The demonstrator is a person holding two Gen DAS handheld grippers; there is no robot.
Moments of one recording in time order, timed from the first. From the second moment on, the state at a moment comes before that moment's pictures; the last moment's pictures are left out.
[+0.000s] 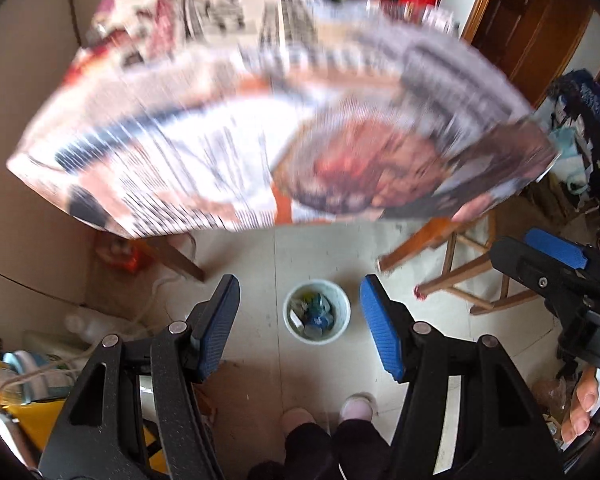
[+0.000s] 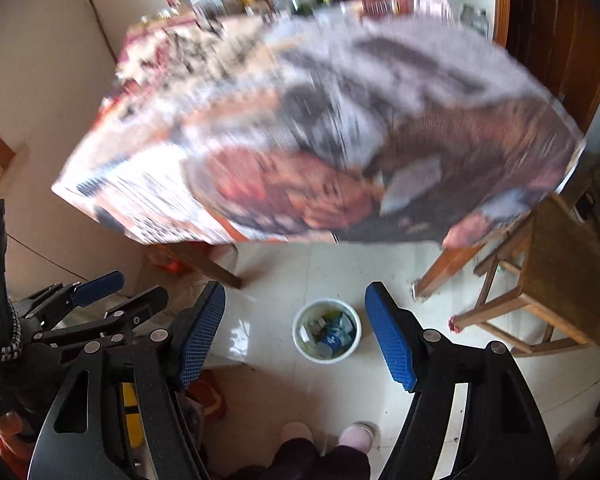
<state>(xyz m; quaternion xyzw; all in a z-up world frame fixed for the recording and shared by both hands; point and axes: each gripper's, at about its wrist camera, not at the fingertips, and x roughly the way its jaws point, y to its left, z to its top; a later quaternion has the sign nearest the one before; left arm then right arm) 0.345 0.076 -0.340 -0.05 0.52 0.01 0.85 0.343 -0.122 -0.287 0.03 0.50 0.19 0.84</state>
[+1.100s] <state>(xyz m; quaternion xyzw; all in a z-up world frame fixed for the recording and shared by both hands) 0.347 0.094 -0.068 -0.05 0.33 -0.05 0.94 0.337 -0.129 -0.051 0.01 0.31 0.14 0.94</state>
